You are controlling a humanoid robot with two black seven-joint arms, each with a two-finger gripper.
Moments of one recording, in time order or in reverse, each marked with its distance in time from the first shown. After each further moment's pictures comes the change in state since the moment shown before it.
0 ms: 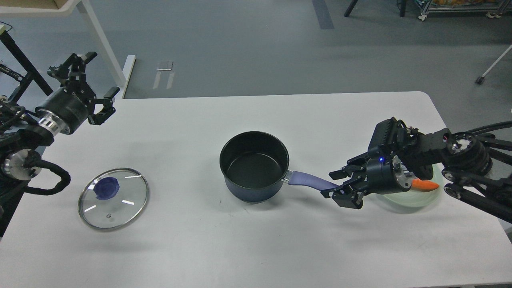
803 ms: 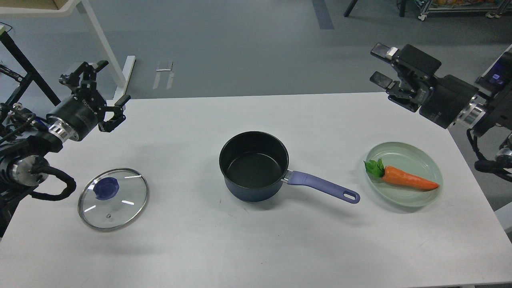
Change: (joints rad) left arm 0.025 -0.033 -0.011 -0.019 0.000 -0.031 0.002; right arm -0.179 -0.115 0.223 -0.018 1.537 -0.303 0.000
